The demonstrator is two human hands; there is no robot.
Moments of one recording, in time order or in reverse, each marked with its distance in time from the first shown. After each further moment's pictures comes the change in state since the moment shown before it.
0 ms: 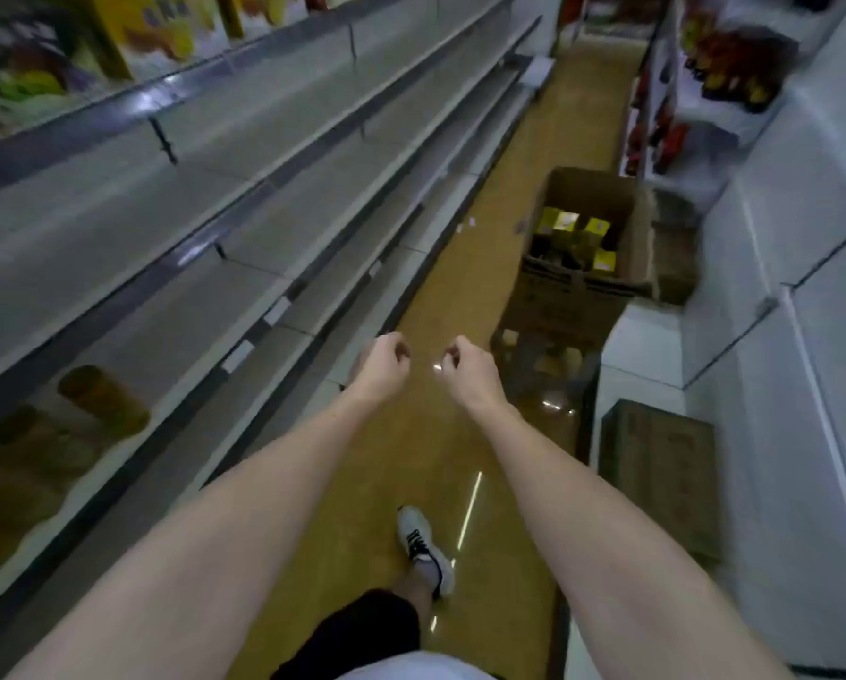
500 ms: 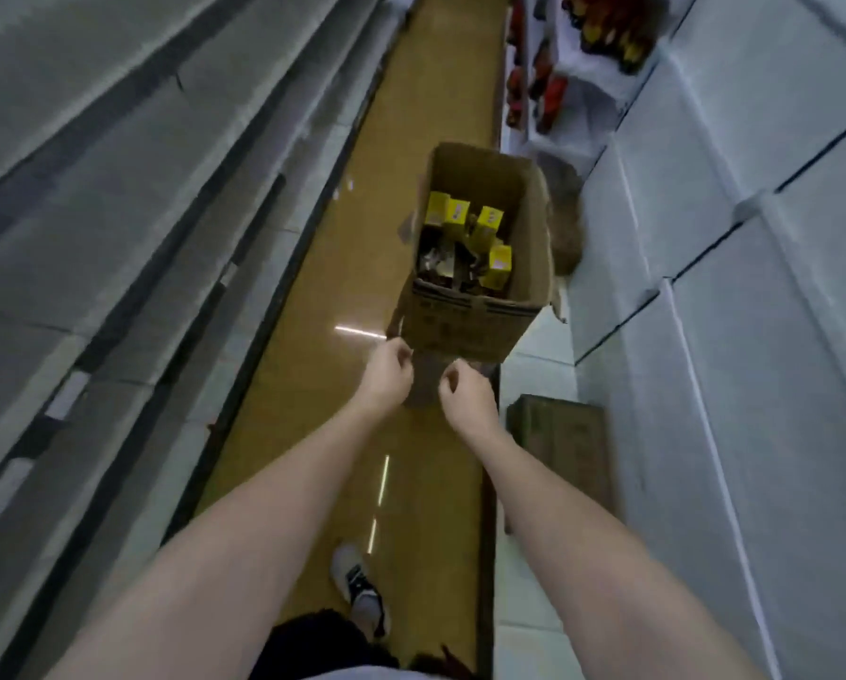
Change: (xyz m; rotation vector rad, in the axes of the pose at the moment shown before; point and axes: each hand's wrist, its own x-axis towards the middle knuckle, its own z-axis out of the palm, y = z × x) left_hand 0.233 0.123 0.149 -0.229 -0.268 0.087; right_hand 0.199 0.133 -0.072 -0.065 0.062 0.358
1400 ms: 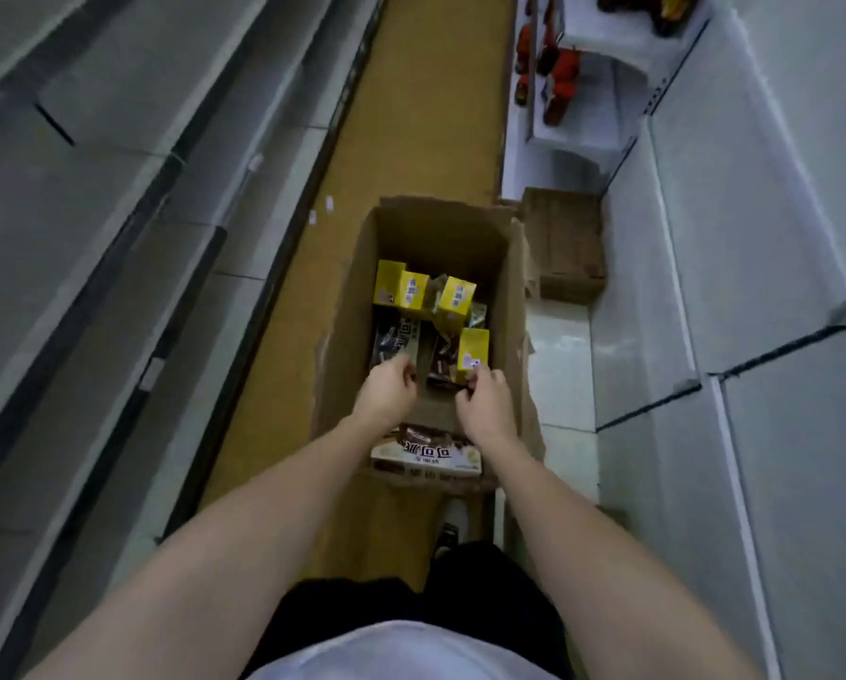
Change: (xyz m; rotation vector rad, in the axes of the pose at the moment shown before) left_hand 0.388 0.118 0.145 0.235 -0.127 -0.064; right_hand 0.422 0.088 -0.097 0.022 -0.018 0.091
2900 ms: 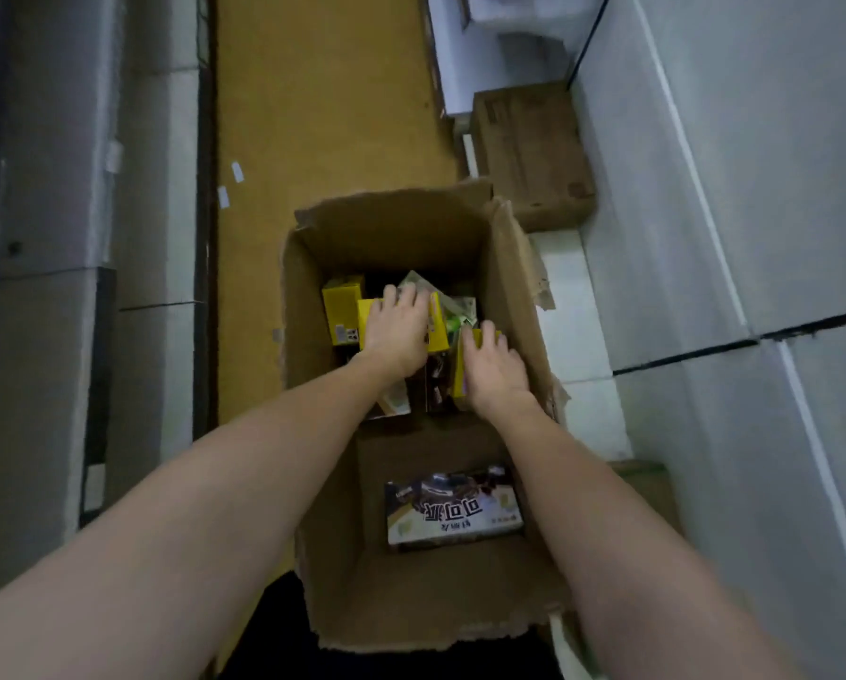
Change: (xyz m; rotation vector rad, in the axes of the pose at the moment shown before) left_hand 0.268 0.031 0.026 0.739 -0.237 0.432; right_hand 0.209 0.007 0.037 -0.629 -0.215 -0.017
